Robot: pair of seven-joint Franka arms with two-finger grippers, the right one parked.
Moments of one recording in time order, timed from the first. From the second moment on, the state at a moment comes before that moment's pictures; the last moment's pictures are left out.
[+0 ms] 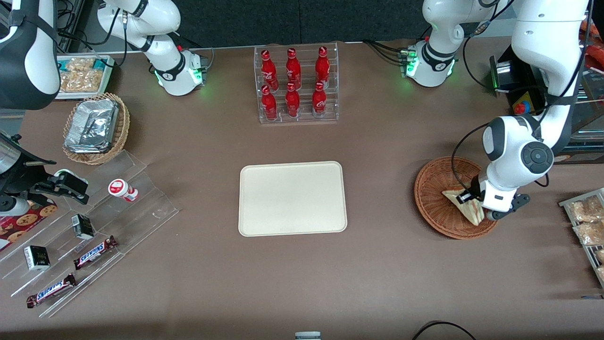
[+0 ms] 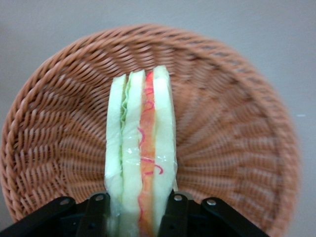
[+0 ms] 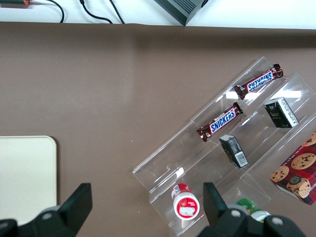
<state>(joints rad) 0.05 0.33 -0.08 -2.06 0.04 2.36 -0.52</state>
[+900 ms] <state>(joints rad) -0.40 0.47 -0.15 -1.53 -0.01 1.99 -0.85</state>
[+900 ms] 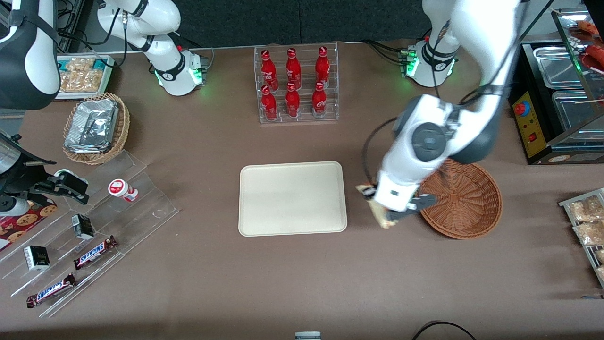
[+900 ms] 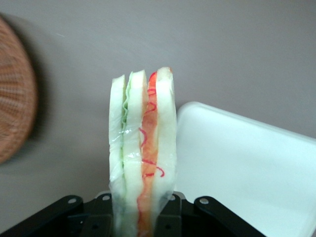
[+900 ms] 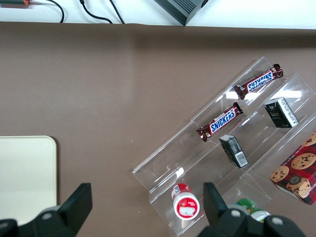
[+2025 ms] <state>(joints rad) -0.68 0.91 -0.14 -1.14 0.03 2.11 -0.80</state>
